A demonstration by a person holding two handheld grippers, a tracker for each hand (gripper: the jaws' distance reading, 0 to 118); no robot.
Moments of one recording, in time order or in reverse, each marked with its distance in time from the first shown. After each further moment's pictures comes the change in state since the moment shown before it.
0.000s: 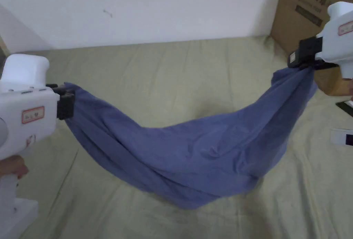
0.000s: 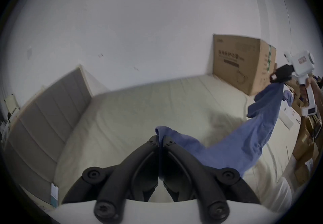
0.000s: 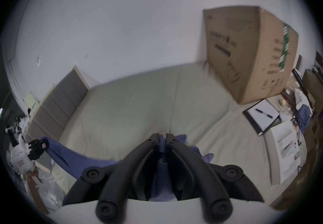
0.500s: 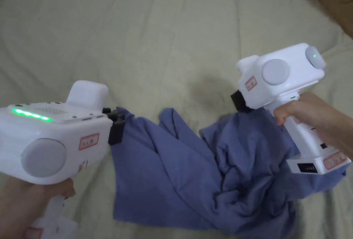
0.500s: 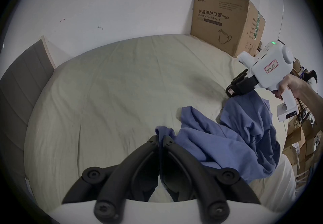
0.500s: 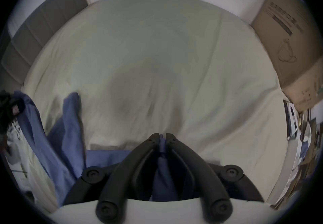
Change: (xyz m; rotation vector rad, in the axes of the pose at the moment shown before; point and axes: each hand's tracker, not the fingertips) left arm 0.074 -0.127 -0.123 -0.340 -0.254 -0.027; right arm -0.052 -0.157 -0.224 -0.519 -0.025 0.362
